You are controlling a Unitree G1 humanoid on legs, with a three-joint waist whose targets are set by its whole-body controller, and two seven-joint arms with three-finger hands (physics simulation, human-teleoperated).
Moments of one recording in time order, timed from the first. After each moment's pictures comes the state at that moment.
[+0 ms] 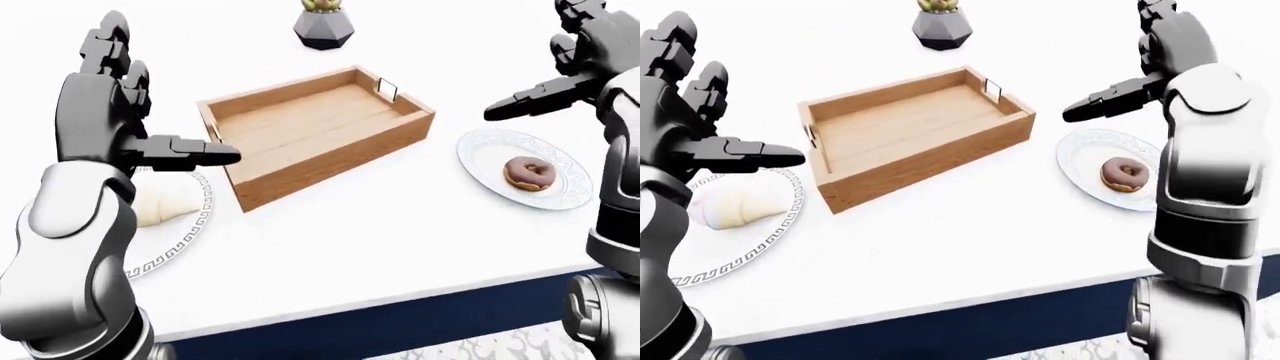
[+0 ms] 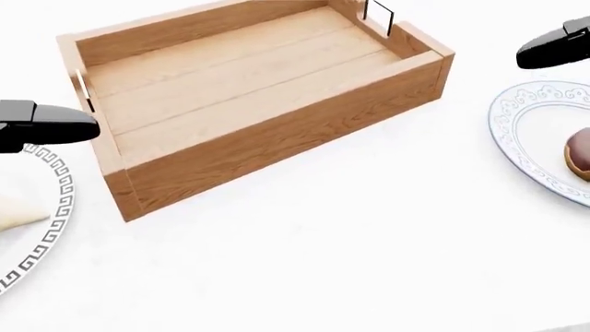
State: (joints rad) left arm -0.62 0.40 0.29 -0.64 -0.11 1.02 -0.04; right arm -0.93 -0.68 -0.20 0.06 -0.18 0.82 0.37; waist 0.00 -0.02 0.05
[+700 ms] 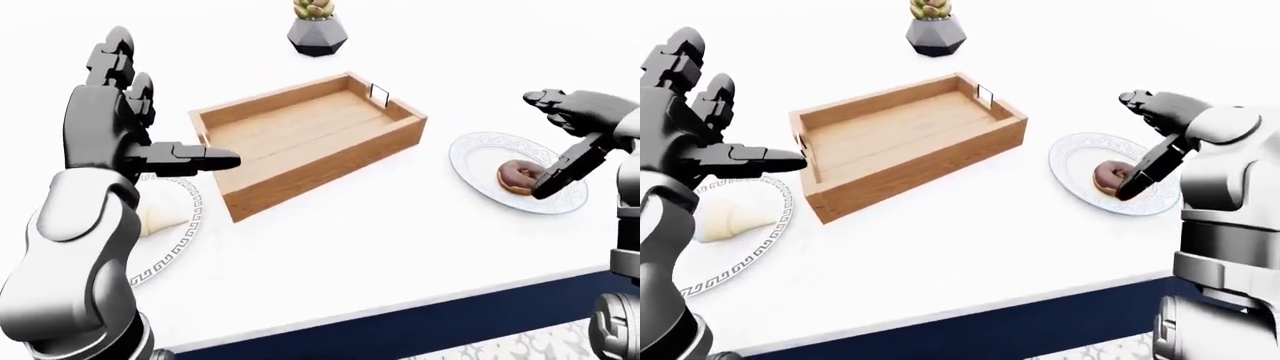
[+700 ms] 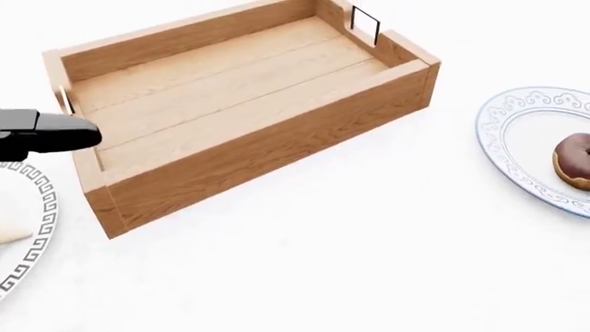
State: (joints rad) left arm -0.58 0.39 0.30 -0.63 -0.16 1.01 0.00; right arm -0.82 -0.78 -0.23 0.33 -0.76 0.43 1.02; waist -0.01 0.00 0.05
